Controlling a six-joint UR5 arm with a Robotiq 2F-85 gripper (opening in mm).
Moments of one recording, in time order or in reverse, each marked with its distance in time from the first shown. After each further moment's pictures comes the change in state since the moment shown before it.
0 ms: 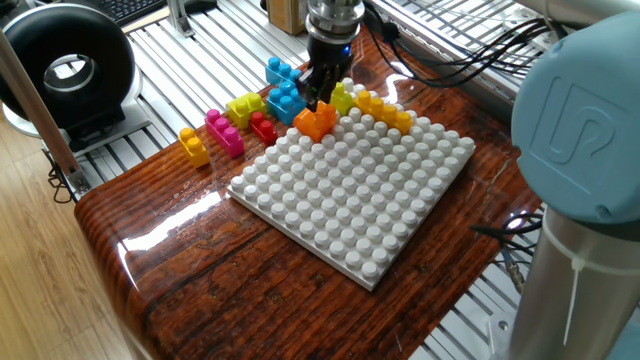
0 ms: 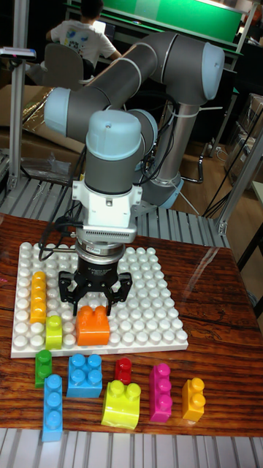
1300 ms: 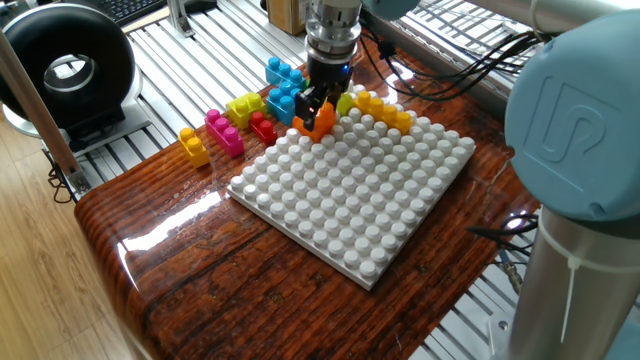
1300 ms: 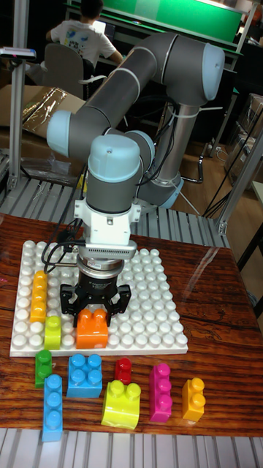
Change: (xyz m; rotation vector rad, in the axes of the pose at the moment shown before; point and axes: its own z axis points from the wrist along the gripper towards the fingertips) arm -0.001 0.004 0.039 0.006 -0.021 -0.003
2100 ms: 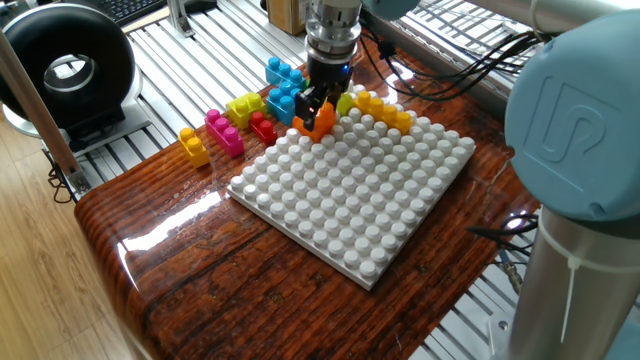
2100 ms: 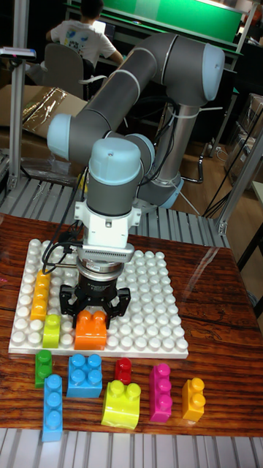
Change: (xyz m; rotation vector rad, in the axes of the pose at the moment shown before) arm -0.004 -0.001 0.002 0.008 -0.008 0.053
